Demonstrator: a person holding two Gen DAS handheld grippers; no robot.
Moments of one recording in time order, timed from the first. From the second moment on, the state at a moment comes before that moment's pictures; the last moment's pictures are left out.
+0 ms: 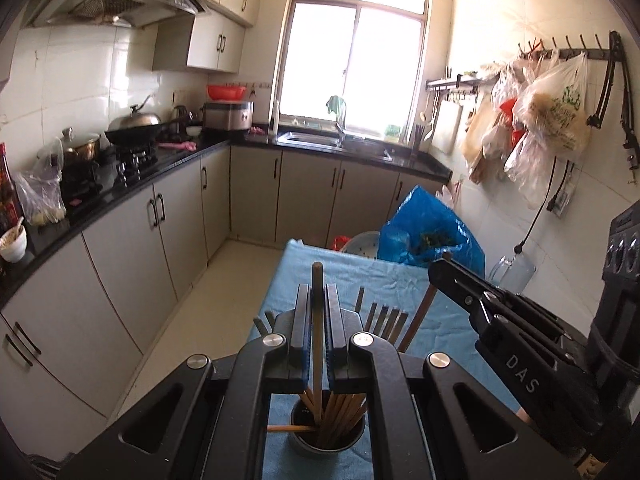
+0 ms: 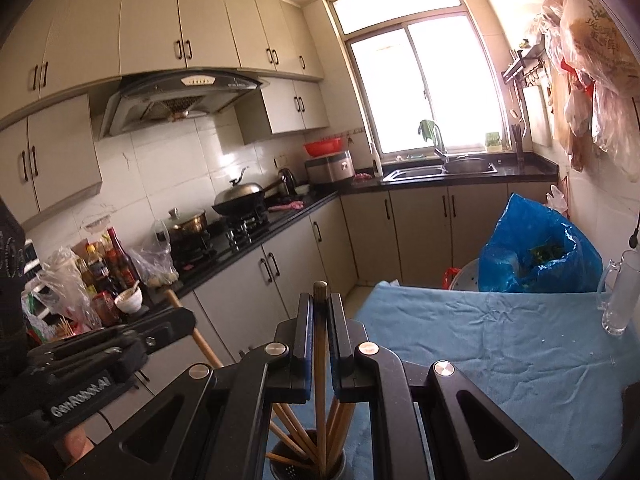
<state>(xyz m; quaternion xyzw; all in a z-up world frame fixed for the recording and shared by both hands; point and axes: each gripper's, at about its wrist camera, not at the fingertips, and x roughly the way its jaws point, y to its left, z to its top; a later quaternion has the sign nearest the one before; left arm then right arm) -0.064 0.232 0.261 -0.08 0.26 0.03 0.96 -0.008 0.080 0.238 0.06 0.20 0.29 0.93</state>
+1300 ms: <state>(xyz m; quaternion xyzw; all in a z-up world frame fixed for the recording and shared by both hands) -0.045 0.212 0.207 -0.05 0.29 0.05 0.95 0.010 0.079 0.180 0.08 0.27 0.28 0.92</state>
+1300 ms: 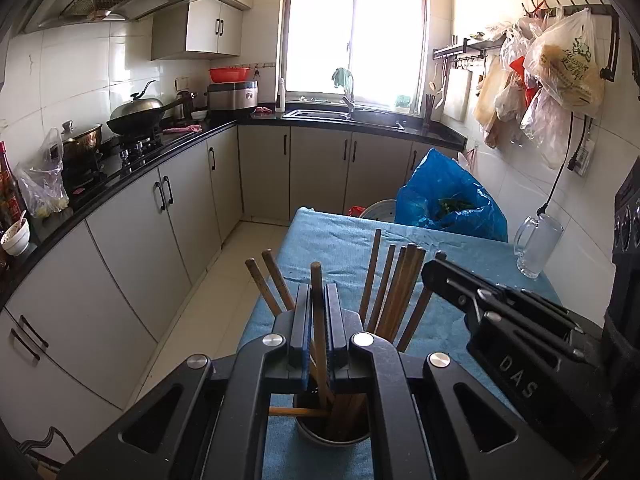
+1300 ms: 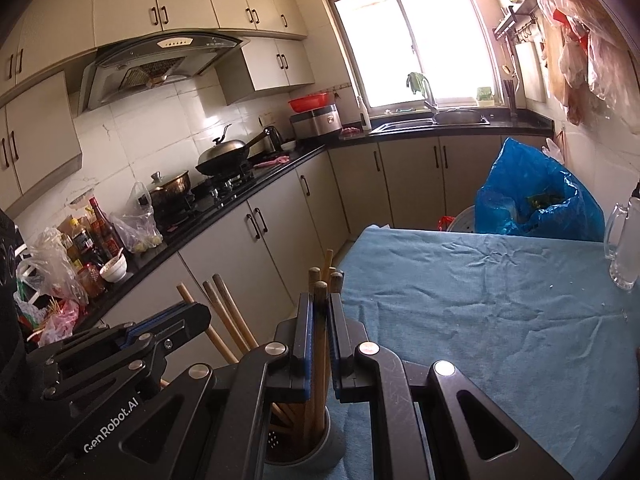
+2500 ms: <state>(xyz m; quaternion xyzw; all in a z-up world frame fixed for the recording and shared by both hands) -0.210 0.132 0.262 0.04 0.12 0.18 0.97 -0.091 -0.032 0.187 0.11 0.24 0.21 0.94</state>
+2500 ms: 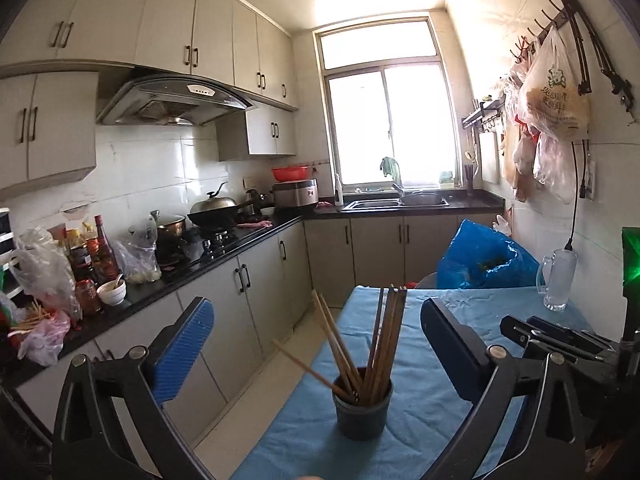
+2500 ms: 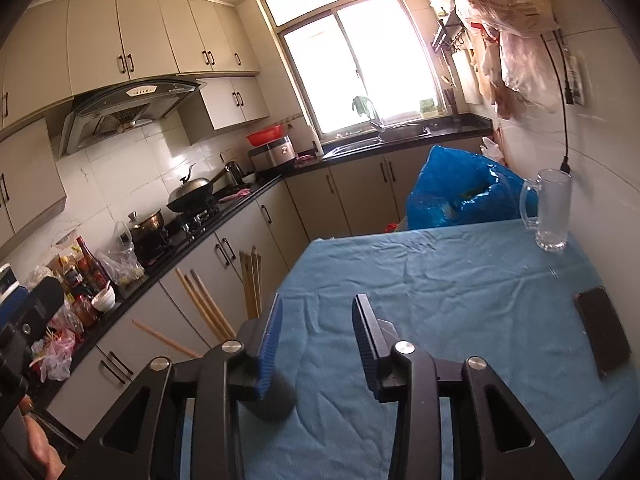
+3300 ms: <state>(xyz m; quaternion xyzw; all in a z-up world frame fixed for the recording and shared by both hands) -0.237 0.155 0.152 -0.02 0.27 0.19 0.94 -0.151 -0.013 0.115 0.05 0.30 0.18 0.94</state>
